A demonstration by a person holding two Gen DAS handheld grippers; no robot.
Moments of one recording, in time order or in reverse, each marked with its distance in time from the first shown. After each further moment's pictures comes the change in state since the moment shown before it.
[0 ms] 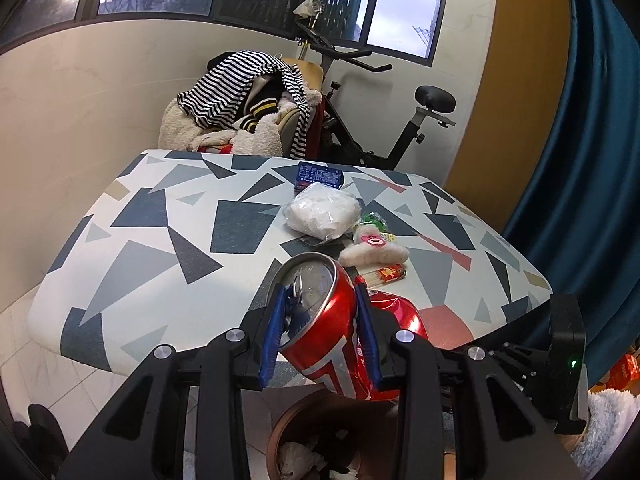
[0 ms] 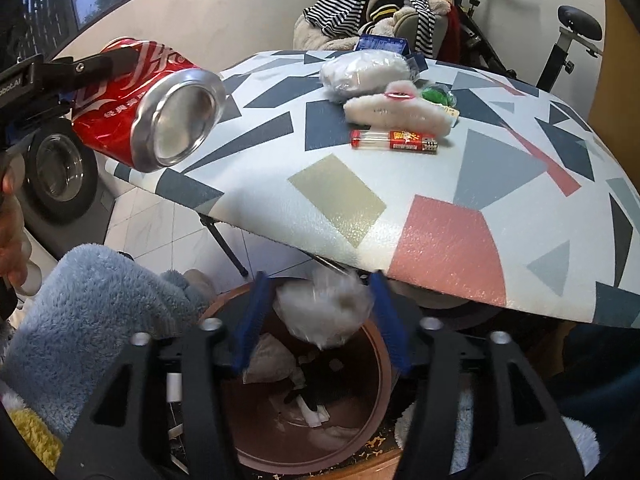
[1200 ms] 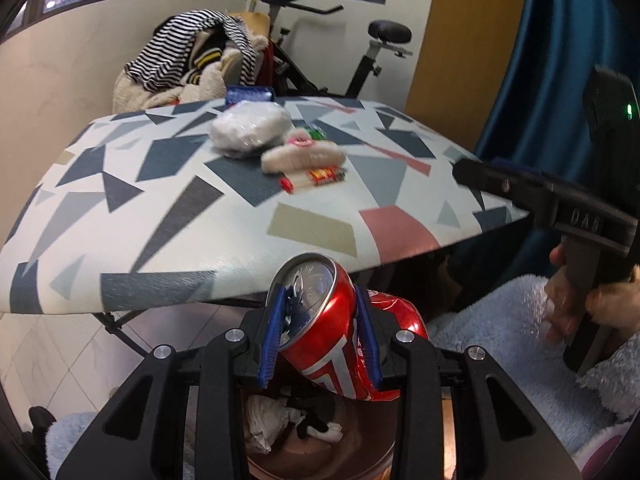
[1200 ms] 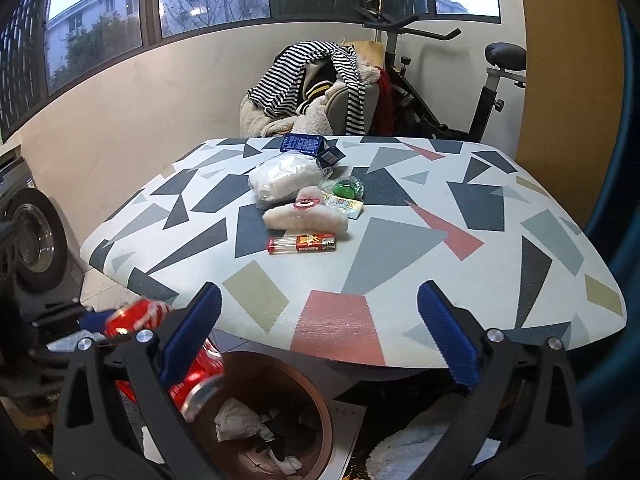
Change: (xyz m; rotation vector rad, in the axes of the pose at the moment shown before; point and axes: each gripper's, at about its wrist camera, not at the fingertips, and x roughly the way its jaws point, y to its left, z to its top) left arm 0.036 -0.074 -0.082 0.131 0.181 -0.078; right arm -0.076 -0.054 0.026 0.116 -0.253 -0.145
